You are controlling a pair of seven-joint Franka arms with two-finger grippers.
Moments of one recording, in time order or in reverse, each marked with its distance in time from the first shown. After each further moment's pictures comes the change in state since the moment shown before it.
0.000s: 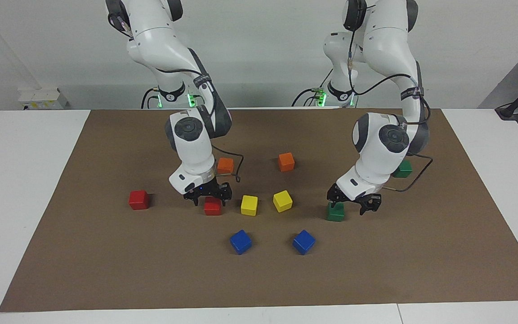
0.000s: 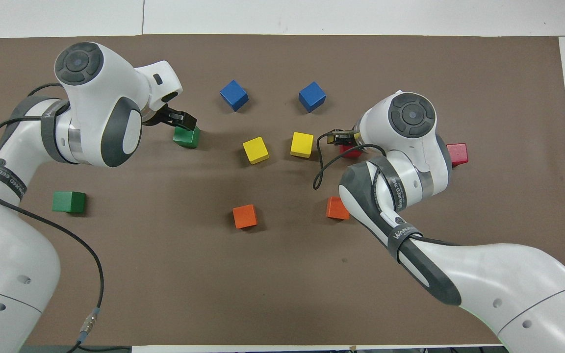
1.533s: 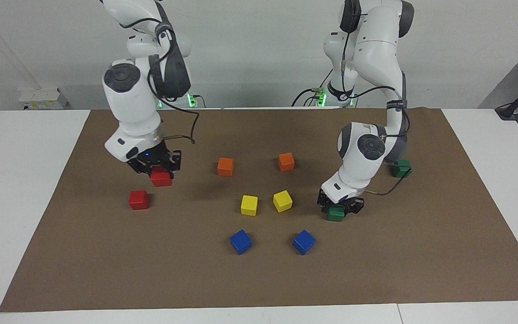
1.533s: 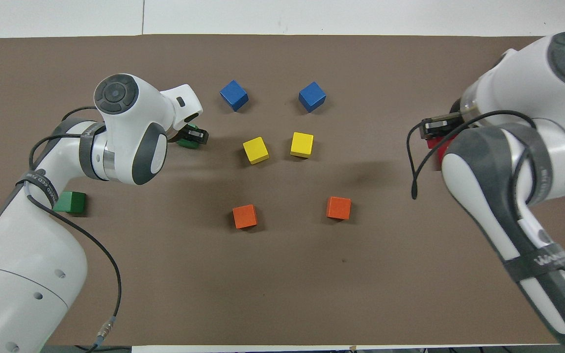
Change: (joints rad) left arm -0.043 0.020 0.000 -0.126 0.001 0.155 -0.041; right arm -0.218 -0.263 -0.014 0.087 -0.002 -0.440 -0.417
